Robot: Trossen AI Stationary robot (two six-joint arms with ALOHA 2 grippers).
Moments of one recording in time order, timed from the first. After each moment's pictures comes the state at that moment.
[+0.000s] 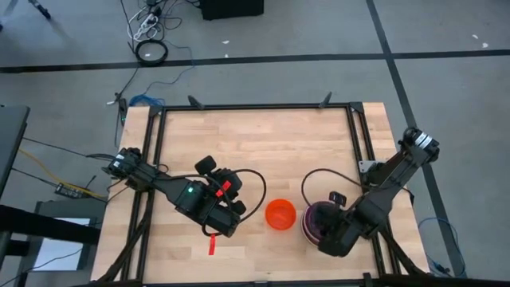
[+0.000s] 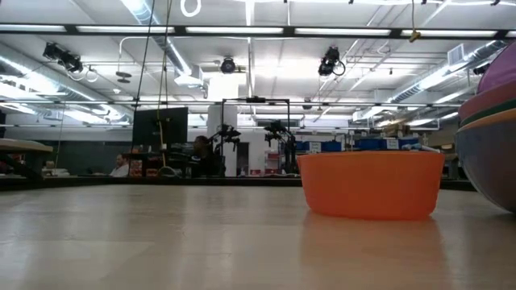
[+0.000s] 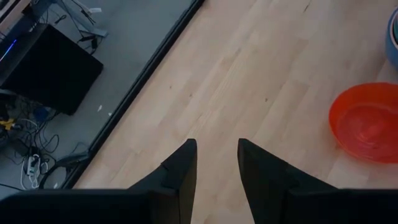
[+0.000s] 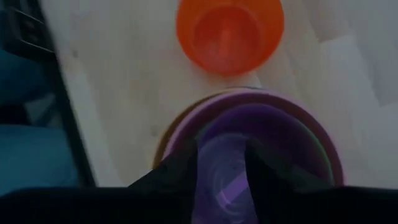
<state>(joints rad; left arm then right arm) -0.50 1.84 1.96 -1.54 -0.91 -0.92 0.80 1.53 1.34 -1.11 0.33 1.10</state>
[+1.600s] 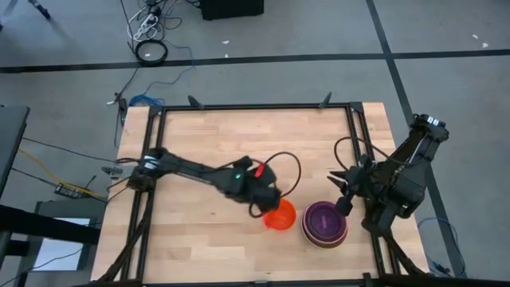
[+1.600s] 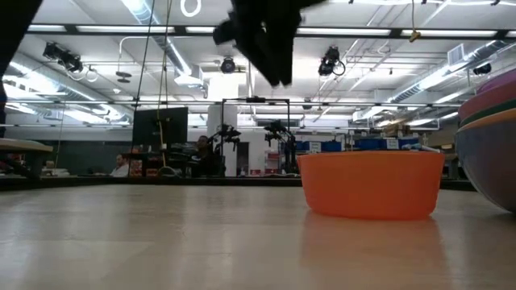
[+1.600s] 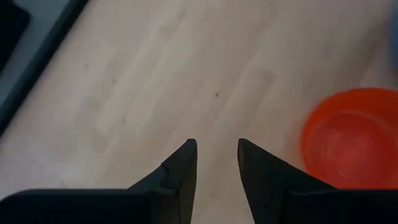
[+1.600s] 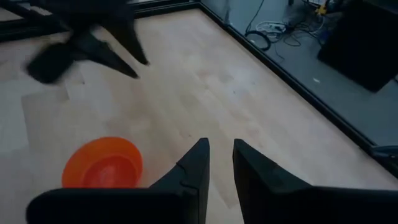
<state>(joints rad) -0.27 2.06 1.96 -1.15 -0.60 -0.67 0.93 1.25 1.26 -1.52 1.04 1.43</state>
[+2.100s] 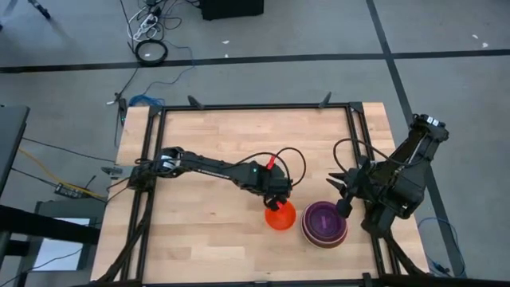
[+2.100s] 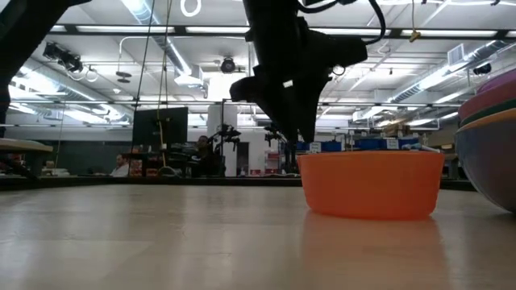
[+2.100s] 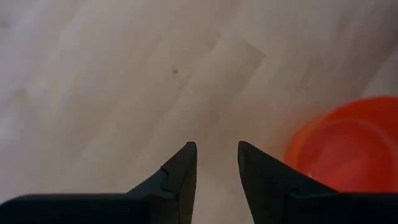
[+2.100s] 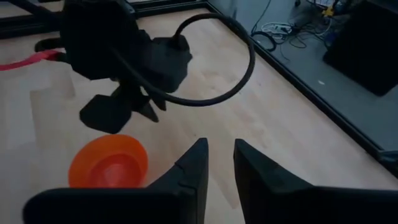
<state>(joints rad) -0.16 2.22 1.96 -1.01 -0.32 -0.74 0.93 1.26 1.26 -1.48 1.03 1.38</state>
